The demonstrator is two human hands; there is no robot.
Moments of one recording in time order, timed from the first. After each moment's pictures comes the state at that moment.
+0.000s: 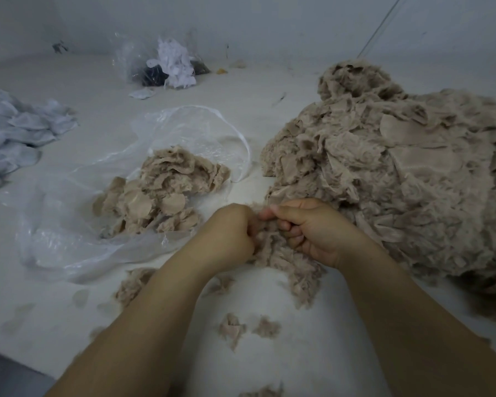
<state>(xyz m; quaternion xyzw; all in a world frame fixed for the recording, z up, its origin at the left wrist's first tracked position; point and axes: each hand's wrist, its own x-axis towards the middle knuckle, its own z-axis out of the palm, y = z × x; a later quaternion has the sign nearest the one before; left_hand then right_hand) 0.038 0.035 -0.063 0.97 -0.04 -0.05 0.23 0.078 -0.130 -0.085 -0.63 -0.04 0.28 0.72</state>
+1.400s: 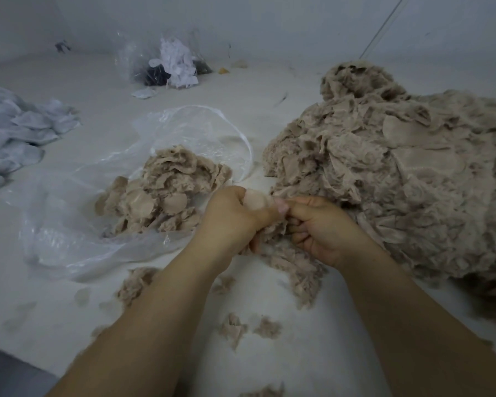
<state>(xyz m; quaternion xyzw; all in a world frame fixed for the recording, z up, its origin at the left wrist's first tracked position) 0.037 0.024 -0.057 0.77 0.06 0.02 0.63 0.078 -0.130 -0.082 -0.60 -0.02 0.24 0.77</state>
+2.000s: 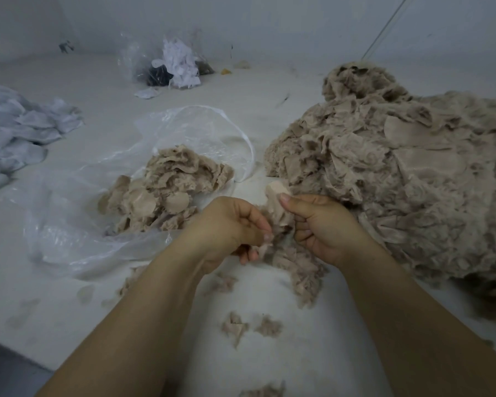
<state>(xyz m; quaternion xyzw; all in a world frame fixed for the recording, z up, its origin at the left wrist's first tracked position) 0.029 0.043 -0.051 0.75 0.04 -0.14 0.64 0.074 -0.128 -0.077 -0.59 0.00 0.22 0.78</state>
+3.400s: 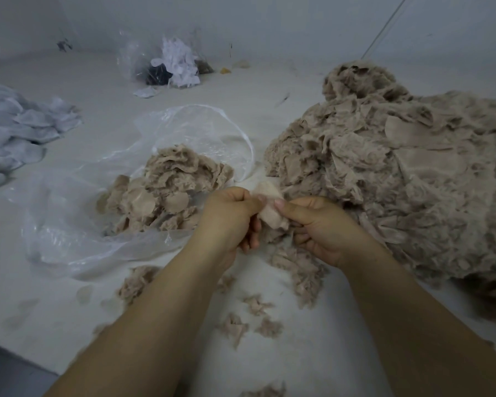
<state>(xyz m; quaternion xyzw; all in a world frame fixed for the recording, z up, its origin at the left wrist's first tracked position) 0.037 0.025 -0.059 0.70 0.12 0.00 0.70 0.071 -0.131 -0.077 -0.60 -0.11 0.25 0.75</state>
